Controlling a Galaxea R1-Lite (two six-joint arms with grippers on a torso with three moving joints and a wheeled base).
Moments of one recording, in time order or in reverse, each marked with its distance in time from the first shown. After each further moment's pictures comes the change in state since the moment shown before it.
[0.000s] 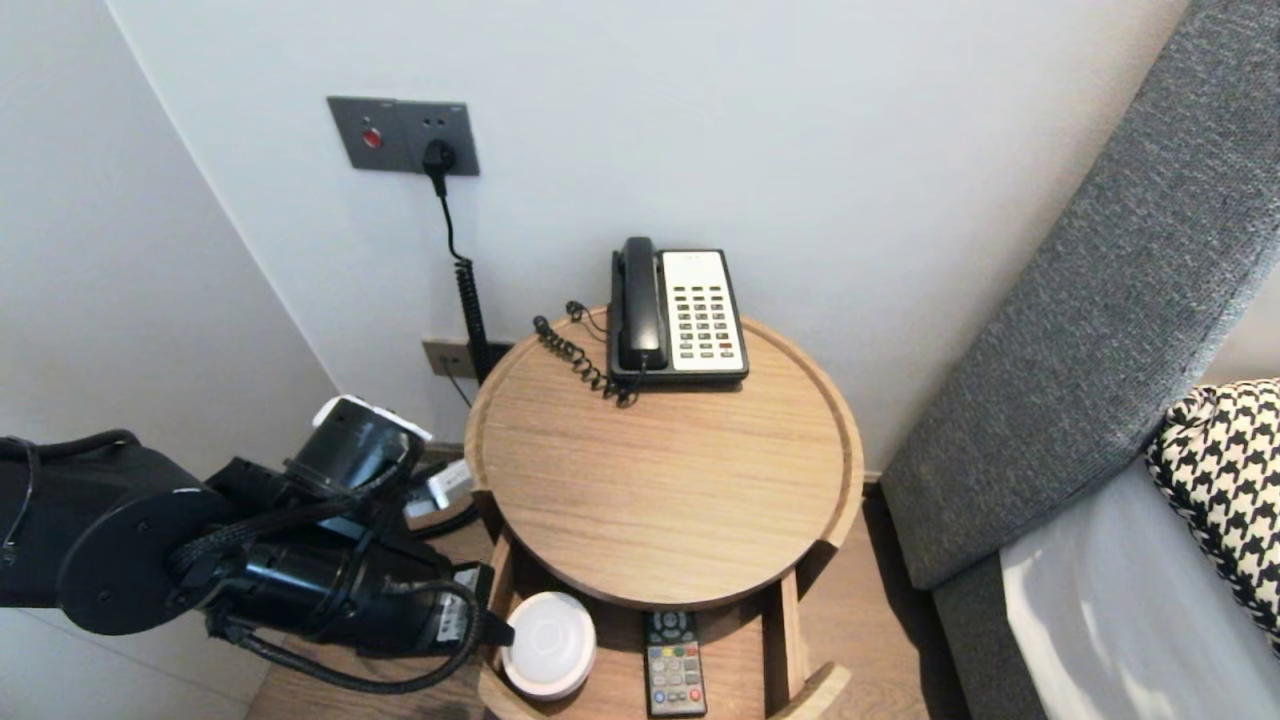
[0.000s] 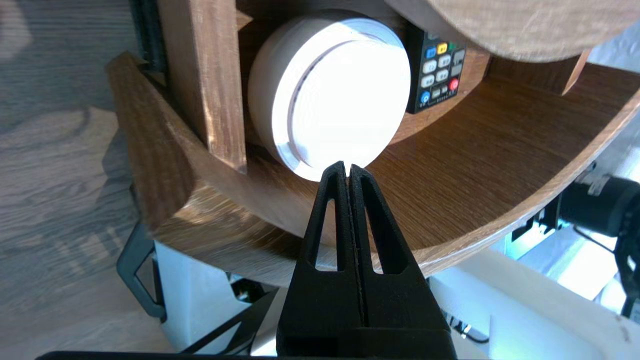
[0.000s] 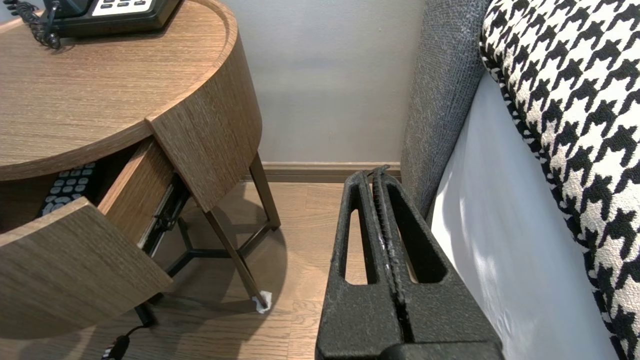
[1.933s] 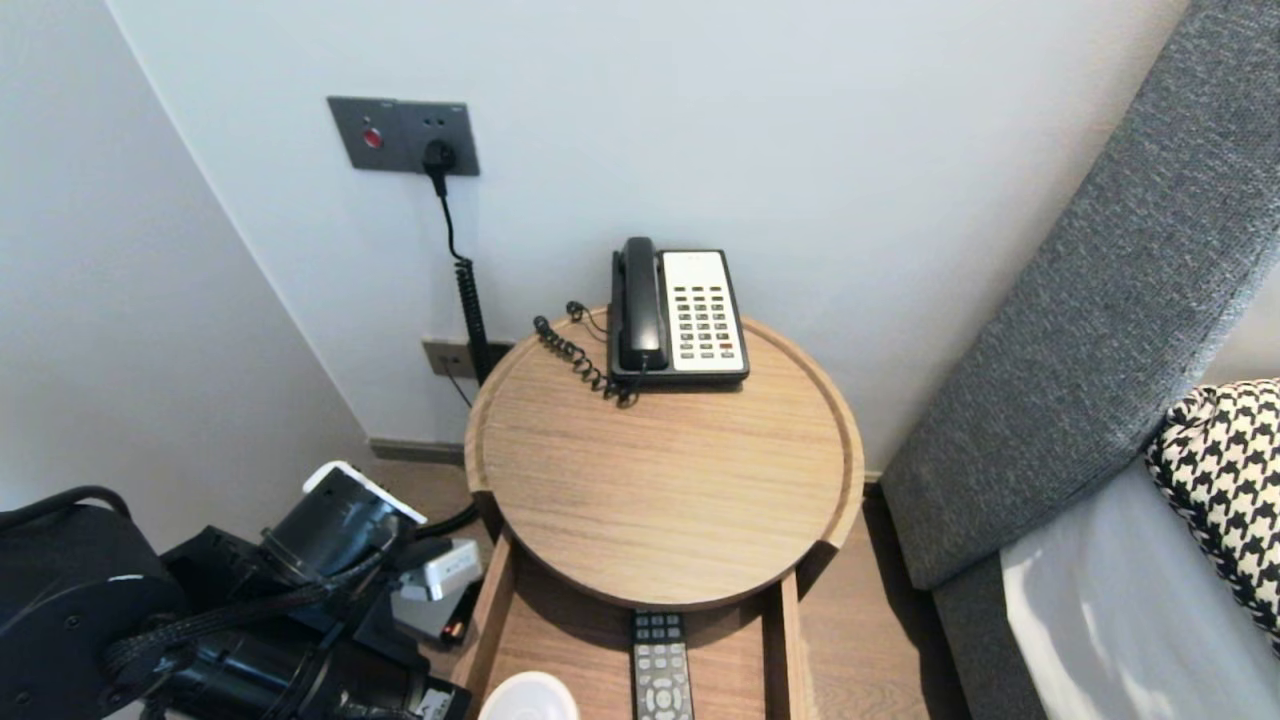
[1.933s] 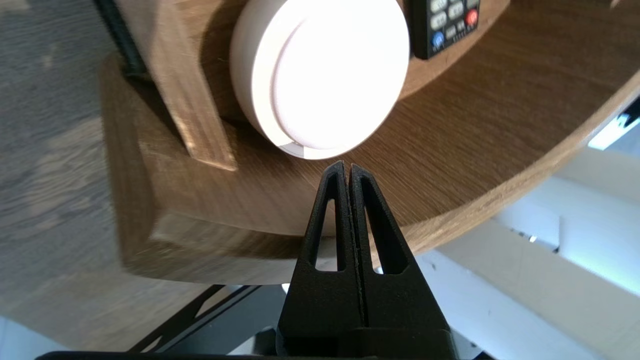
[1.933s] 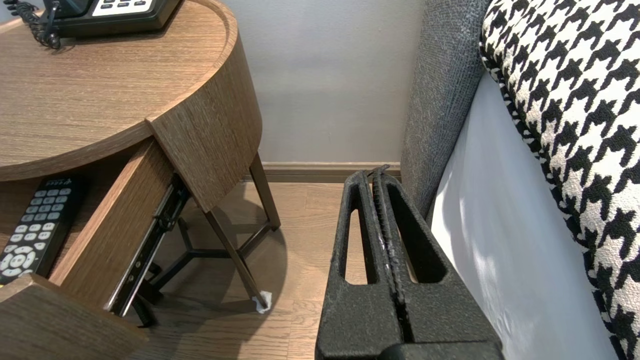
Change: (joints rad) left arm -0.097 -0.080 0.120 0.091 0.001 0.147; right arm 0.000 0.000 0.000 0.000 0.000 0.000
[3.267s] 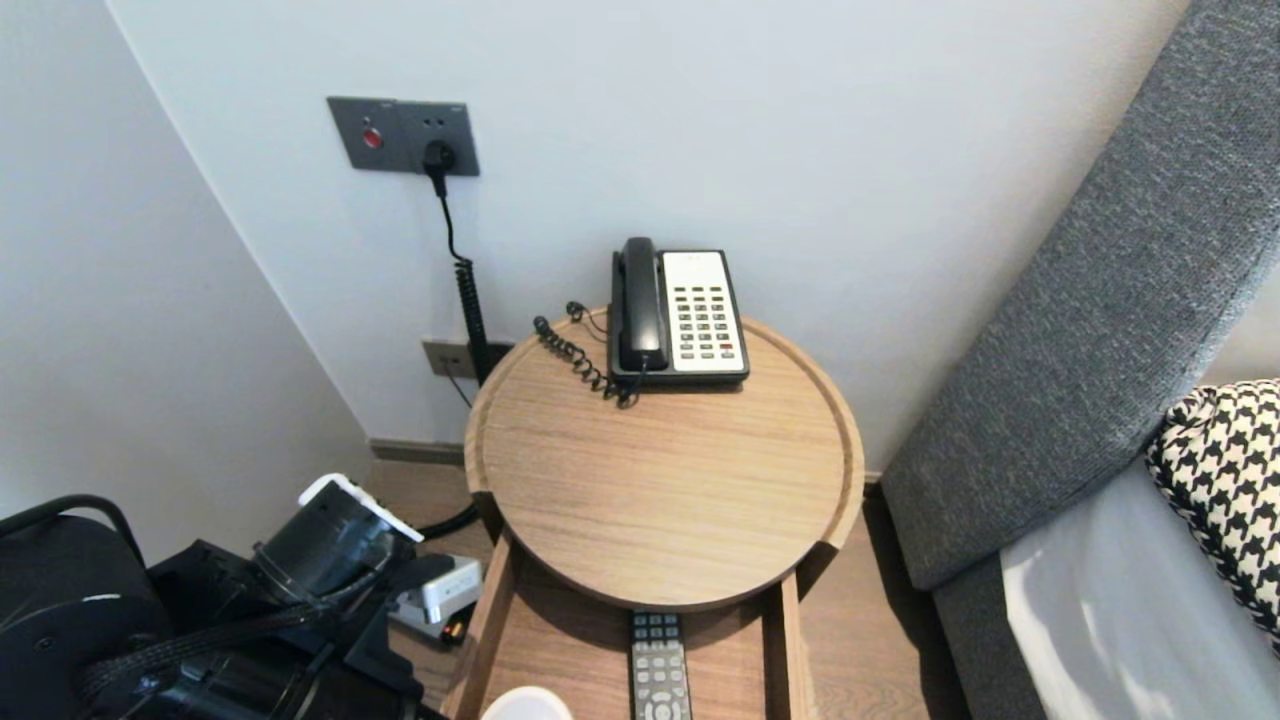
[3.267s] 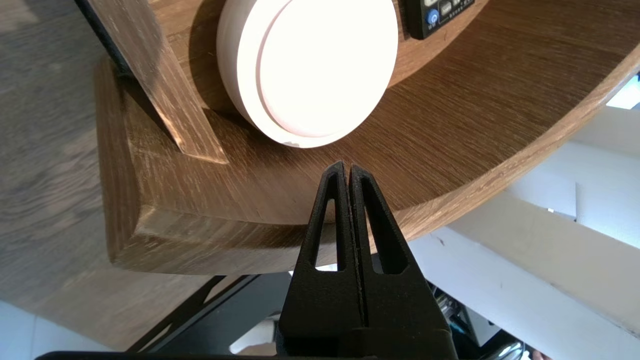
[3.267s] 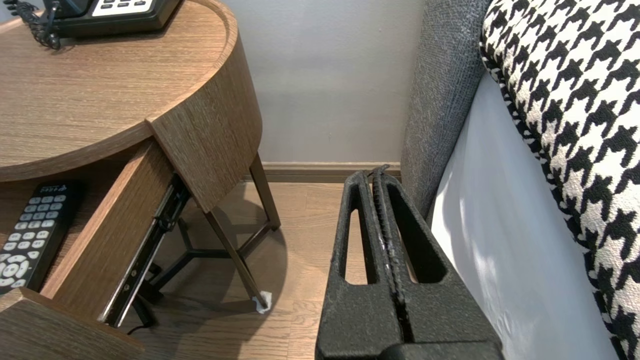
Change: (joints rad) left arm -0.026 -0.024 0.008 0.034 -0.001 0.047; right arm 0.000 0.000 0.000 0.000 0.000 0.000
